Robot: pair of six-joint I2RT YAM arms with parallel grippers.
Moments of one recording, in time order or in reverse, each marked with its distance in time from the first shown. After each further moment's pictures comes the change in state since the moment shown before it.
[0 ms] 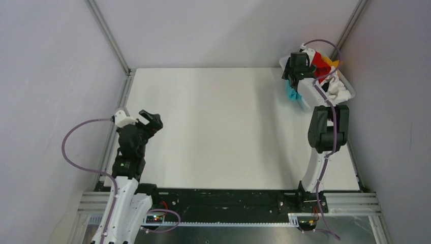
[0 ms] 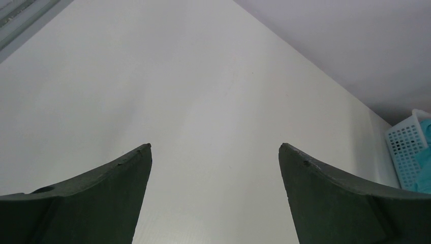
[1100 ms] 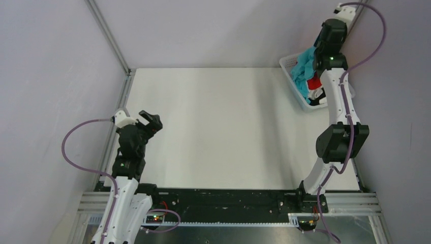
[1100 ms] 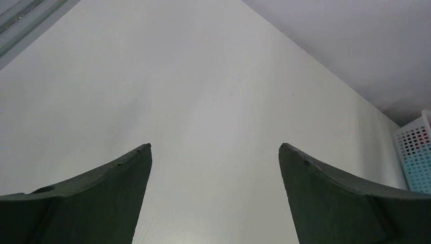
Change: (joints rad) left arm 0.000 -0.008 0.000 -0.016 -0.019 0.007; right arm -0.079 -0.153 0.309 -0.022 0.025 -0.152
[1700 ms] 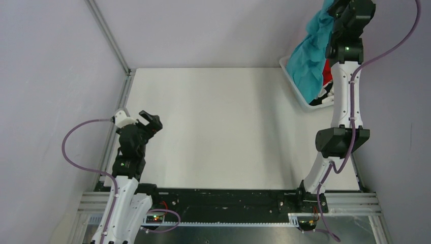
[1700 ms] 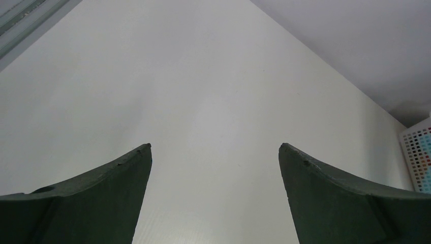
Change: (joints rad) left arm 0.000 0.010 0.000 -0.009 -0.011 0.000; right arm -0.054 0.082 0.412 0.062 -0.204 0.115
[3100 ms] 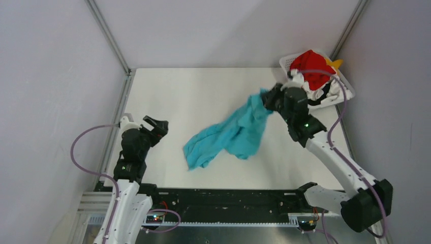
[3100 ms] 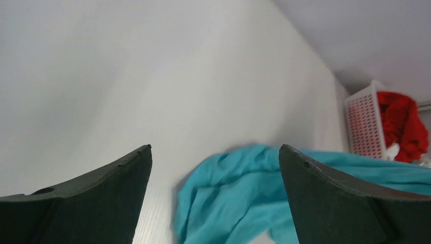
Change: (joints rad) left arm 0.000 -0.051 -0.037 -0.054 0.177 -0.177; right arm 0.550 -0.773 -1.274 0.108 -0.107 0.297
